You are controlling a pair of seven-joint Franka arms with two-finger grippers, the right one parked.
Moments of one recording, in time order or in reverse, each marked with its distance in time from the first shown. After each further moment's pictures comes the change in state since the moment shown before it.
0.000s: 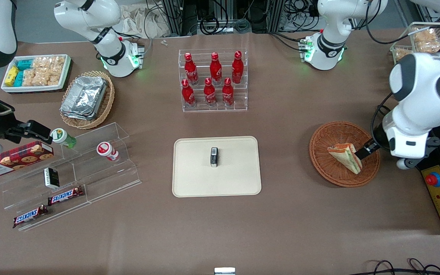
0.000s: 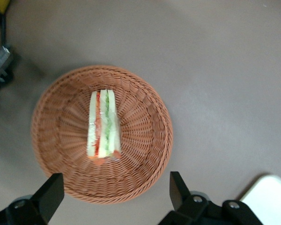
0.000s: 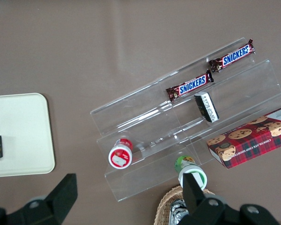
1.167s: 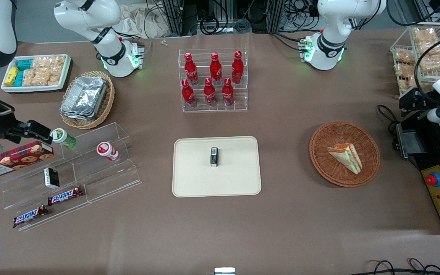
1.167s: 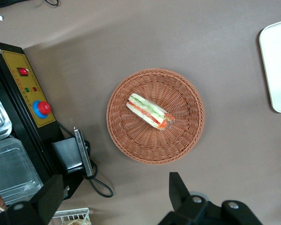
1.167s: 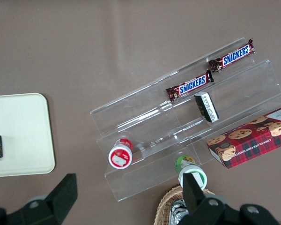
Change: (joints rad) arm 0.012 -0.080 0.063 0.399 0.030 -0.515 1.100
